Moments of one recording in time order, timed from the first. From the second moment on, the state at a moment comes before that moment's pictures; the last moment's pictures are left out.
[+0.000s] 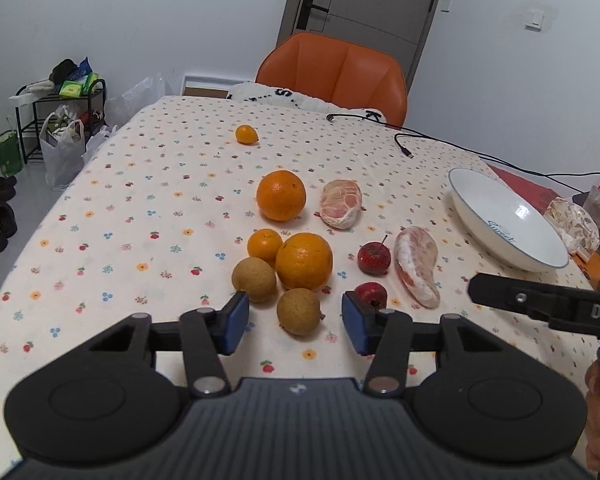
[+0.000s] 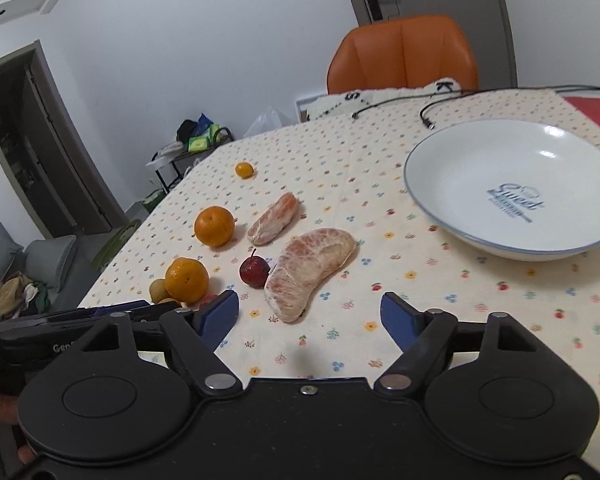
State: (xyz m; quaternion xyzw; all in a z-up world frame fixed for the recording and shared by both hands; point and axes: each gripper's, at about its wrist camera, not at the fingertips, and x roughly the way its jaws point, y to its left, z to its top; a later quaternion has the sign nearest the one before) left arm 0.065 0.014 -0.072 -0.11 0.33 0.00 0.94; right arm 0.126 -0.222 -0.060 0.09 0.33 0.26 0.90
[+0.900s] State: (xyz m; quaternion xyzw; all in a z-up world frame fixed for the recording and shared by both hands) left arm 0.063 0.002 -0.075 -0.11 0.31 -0.01 0.94; right arm 0.128 -0.215 -0.072 0.06 0.34 0.26 0.90
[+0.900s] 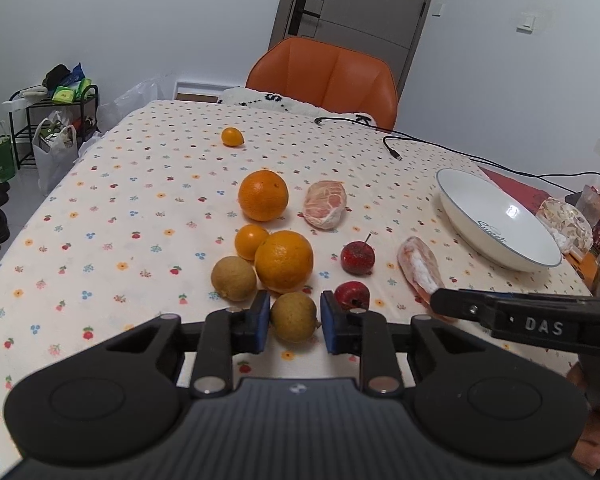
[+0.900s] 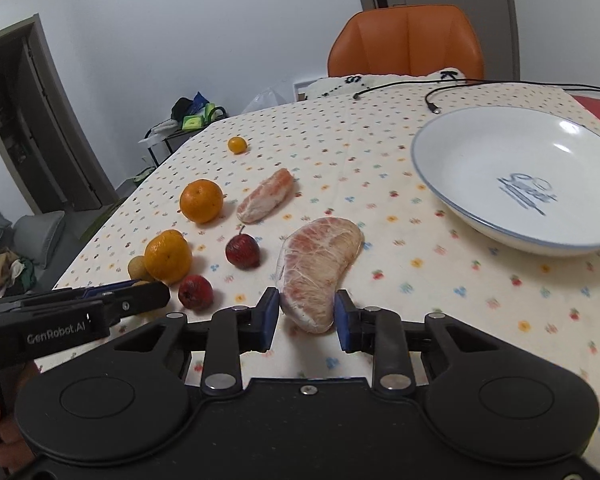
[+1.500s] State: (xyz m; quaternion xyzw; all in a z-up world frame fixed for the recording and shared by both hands) left arm 0.057 0.015 -0.069 -0.12 0.30 0.00 0.95; right arm 0.132 -0.199 -0.073 0.04 0.33 0.24 0.91
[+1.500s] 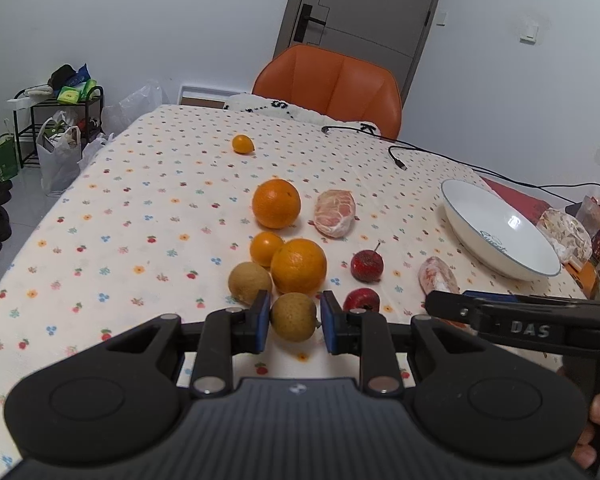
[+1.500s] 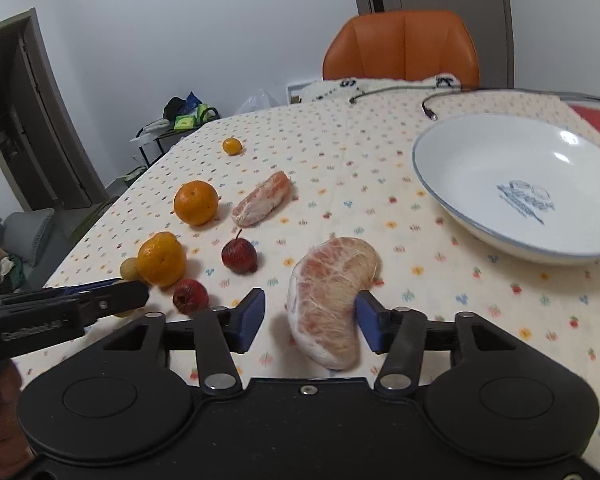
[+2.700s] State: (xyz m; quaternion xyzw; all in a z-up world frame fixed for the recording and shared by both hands) left arm 0.085 -0.054 -0.041 -0.07 0.28 -0.06 0.95; right arm 0.118 -0.290 -0.040 0.12 0.26 0.22 0.93
